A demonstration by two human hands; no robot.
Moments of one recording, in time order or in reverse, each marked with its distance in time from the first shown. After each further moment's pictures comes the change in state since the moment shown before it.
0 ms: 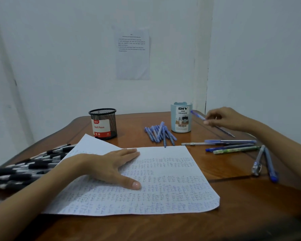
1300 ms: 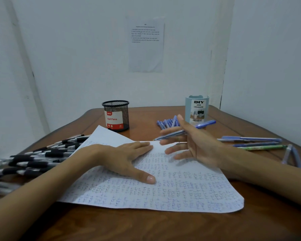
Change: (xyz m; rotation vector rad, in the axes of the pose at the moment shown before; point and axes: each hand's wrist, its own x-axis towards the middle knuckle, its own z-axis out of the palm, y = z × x) left_hand 0.002 -0.002 0.001 0.022 -0.002 -0.007; right_hand -0.039 -0.141 0.081 1.274 -0.312 0.292
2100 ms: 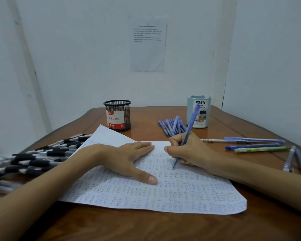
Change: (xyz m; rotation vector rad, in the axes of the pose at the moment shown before) left_hand 0.000 0.005 0.001 0.010 0.010 -0.043; right_hand 0.006 0.018 0.008 -0.485 0.026 -0.278
